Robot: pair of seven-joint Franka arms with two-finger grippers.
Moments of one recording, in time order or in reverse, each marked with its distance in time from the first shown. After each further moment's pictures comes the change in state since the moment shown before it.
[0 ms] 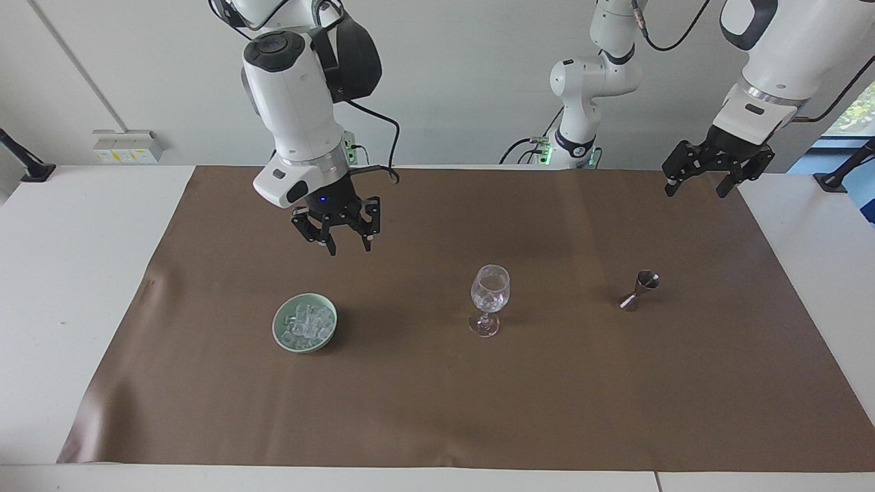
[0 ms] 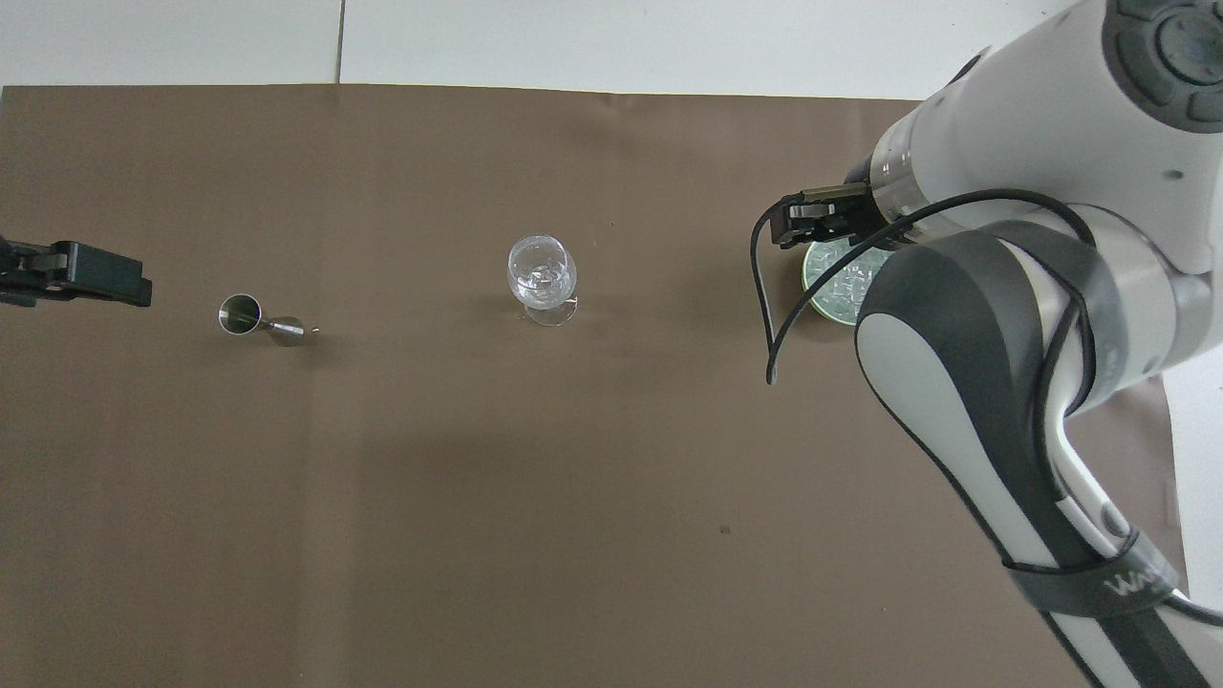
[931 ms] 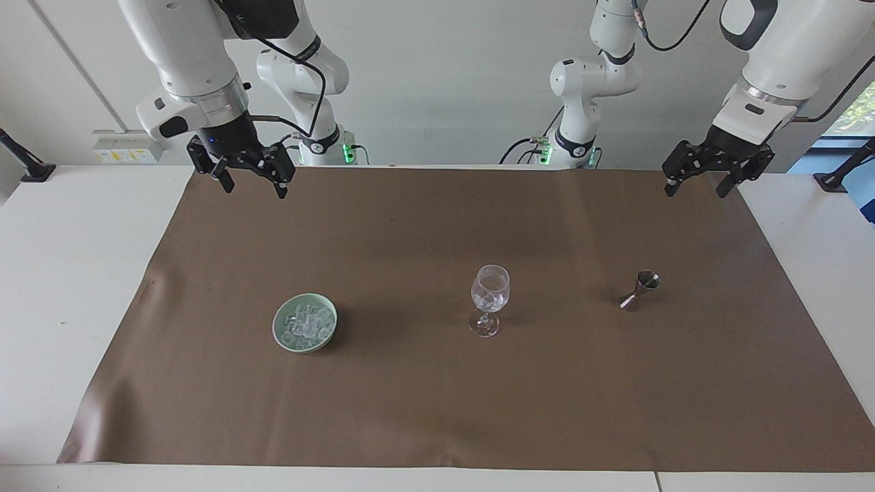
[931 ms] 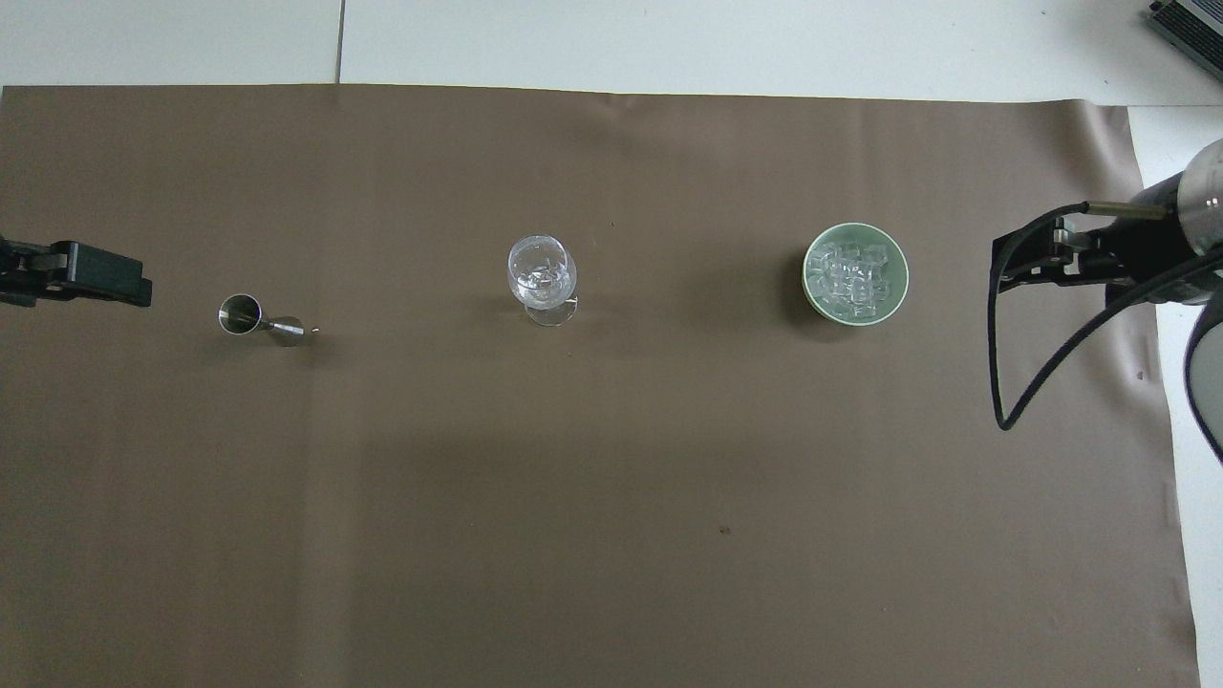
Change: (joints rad) left arm 0.000 0.000 0.000 0.000 0.000 0.000 0.000; right arm -0.156 -0.188 -0.072 -0.001 0.000 -0.309 -0.019
